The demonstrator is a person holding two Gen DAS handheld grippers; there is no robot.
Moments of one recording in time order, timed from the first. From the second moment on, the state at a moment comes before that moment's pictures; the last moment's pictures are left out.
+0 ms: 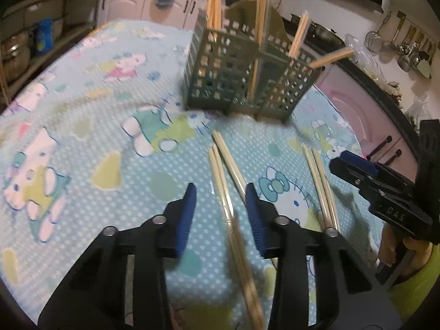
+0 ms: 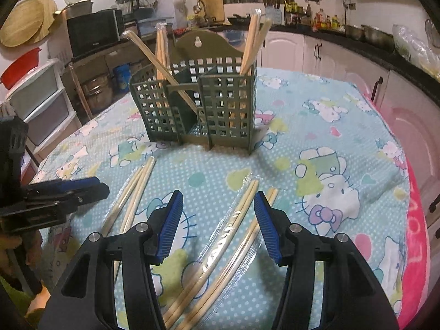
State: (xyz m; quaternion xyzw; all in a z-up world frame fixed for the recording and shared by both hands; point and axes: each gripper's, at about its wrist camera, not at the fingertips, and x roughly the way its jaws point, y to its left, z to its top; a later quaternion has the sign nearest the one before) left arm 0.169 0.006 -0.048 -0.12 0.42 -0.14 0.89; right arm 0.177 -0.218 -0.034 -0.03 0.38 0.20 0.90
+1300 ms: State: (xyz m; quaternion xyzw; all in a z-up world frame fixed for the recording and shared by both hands) left arm 0.253 -0.004 -0.061 -0.08 0.48 -0.12 0.87; right arm 0.263 -0.197 -0.067 -0.03 0.46 0.17 0.87
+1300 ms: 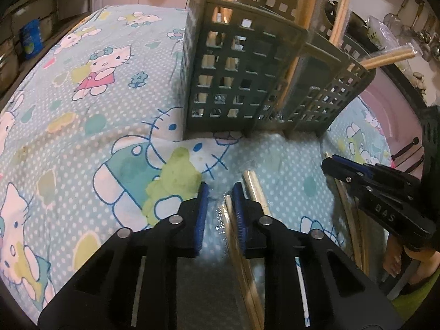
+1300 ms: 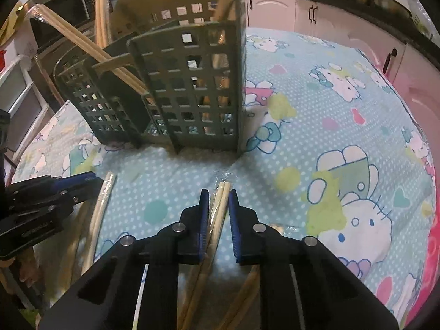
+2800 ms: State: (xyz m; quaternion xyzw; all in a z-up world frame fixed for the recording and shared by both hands) left arm 0.208 0.013 0.158 -0.10 0.23 -0.20 0.95; right arm 0.188 -0.217 0.107 0.04 0.19 0.24 0.95
